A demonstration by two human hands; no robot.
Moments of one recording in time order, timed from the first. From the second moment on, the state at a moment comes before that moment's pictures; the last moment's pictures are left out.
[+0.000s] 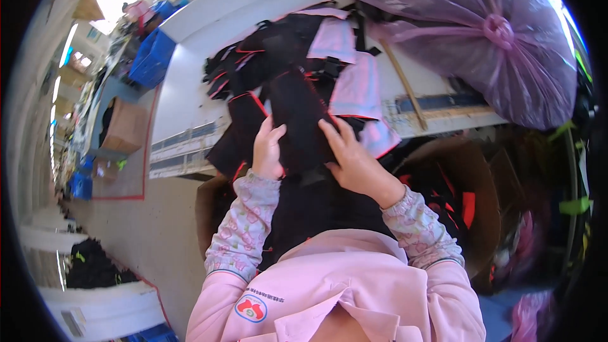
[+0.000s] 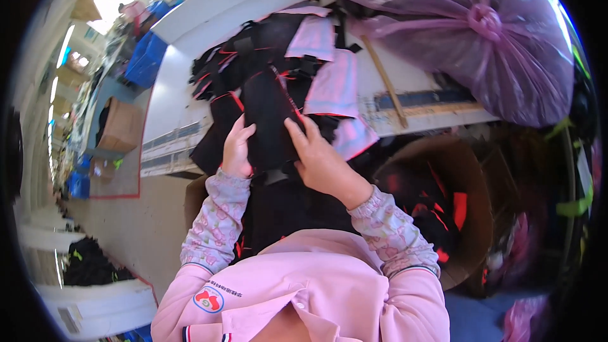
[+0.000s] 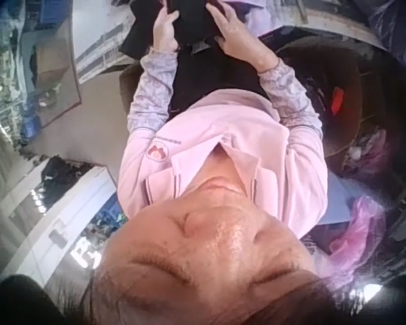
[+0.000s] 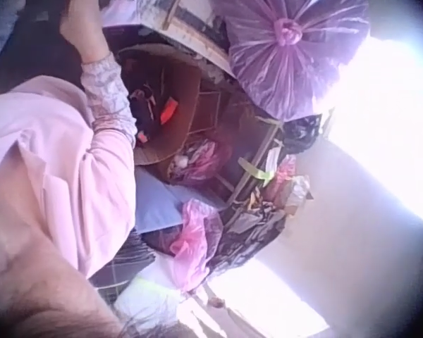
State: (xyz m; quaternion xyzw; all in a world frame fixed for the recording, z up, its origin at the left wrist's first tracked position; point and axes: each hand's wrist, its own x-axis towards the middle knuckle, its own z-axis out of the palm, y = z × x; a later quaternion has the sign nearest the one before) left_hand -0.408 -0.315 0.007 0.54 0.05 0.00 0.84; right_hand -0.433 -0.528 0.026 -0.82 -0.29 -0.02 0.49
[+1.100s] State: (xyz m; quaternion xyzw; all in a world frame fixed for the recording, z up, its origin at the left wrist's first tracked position) left_hand -0.437 -0.345 -0.032 0.88 -0.07 0.03 0.47; right_hand -0.408 -0.508 -0.041 -0.83 -0.16 -0.25 0.47
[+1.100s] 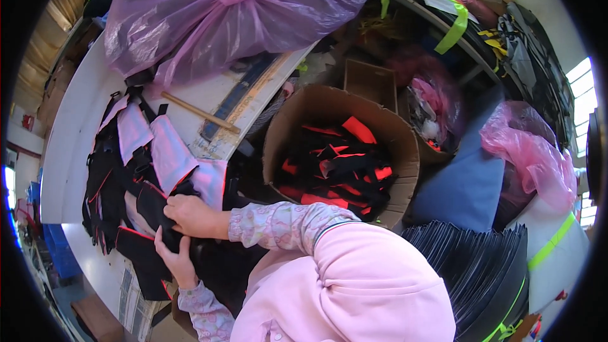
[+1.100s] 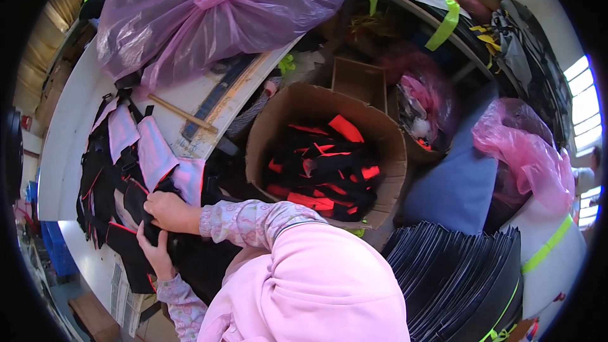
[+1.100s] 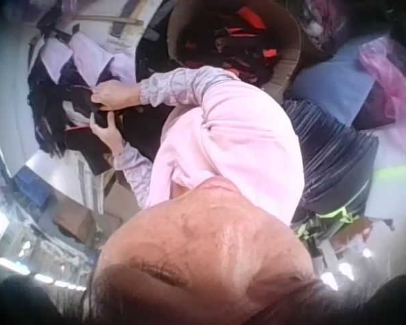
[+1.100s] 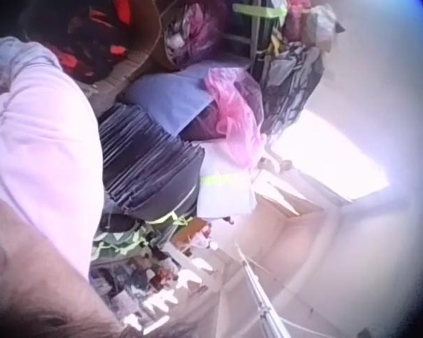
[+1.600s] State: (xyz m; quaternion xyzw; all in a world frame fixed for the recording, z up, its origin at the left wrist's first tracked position) left_hand -0.436 -0.322 -0.065 0.78 0.12 0.09 0.60; right_hand -0.414 -0.490 -0.039 -0.82 -0.21 -0.28 0.45
